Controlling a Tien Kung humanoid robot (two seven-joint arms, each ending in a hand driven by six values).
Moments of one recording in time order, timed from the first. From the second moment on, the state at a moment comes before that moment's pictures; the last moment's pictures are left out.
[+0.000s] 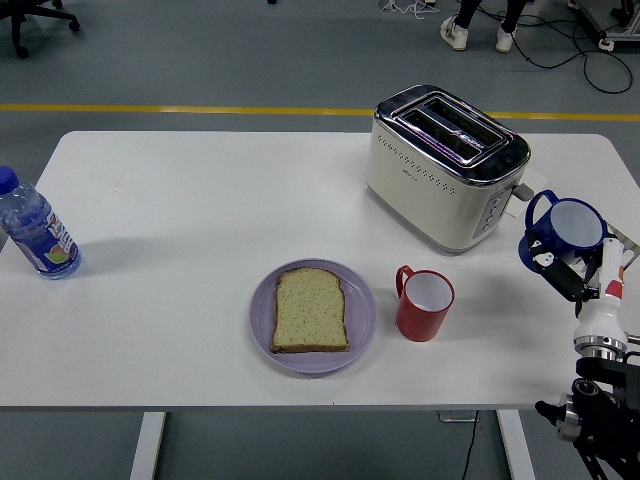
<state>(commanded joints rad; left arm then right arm) -0.10 0.00 -0.16 -0.20 0.49 0.06 0.07 0.13 -0.14 1.19 1.27 -1.13 -0.65 0.38</state>
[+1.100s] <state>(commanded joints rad) -0.10 0.01 -0.17 -0.20 0.49 0.06 0.07 0.30 -0.19 1.00 1.62 -1.78 -0.65 -0.56</state>
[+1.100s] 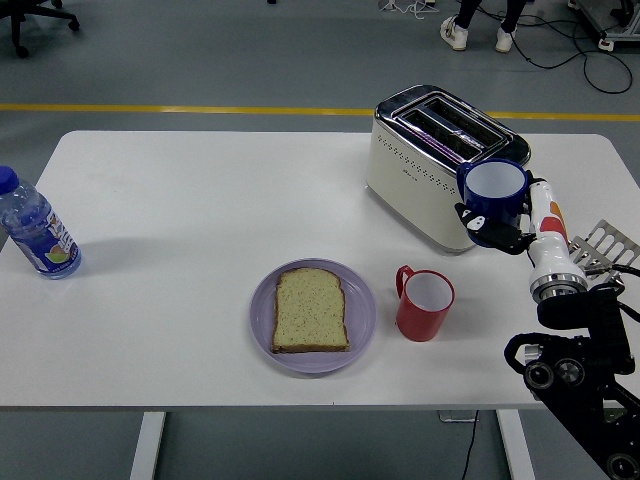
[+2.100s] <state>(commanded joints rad) -0.10 0.01 -0.18 -0.20 0.48 0.06 0.07 0.57 -0.26 0.62 1.60 -2.05 -0.49 -0.65</state>
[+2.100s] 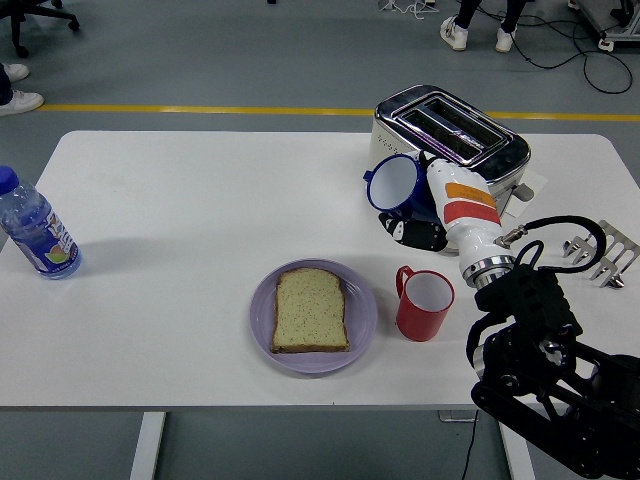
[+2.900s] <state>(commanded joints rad) -0.10 0.01 -0.17 -0.20 0.47 0.06 0.07 0.83 -0.25 0.28 1.55 -2.12 -0.10 -0.65</state>
